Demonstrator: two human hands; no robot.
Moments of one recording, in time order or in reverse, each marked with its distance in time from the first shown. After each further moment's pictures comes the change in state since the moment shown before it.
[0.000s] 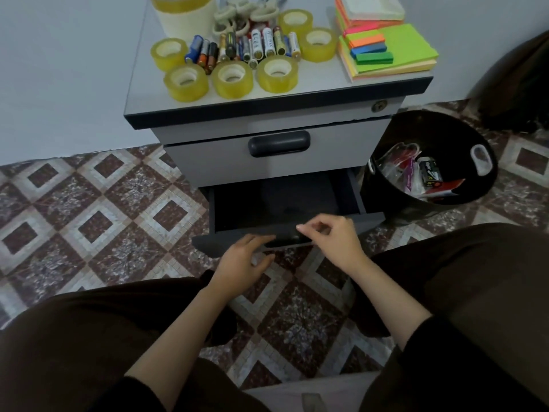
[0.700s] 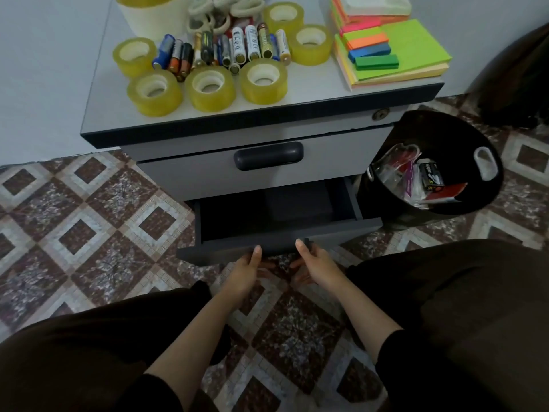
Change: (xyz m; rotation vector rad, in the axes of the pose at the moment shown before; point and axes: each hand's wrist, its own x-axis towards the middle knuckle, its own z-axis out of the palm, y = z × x) left_hand 0.043 0.004 0.034 -0.686 -0.082 -0.645; right_hand 0.025 0.038 0.035 0.264 -0.235 0.563
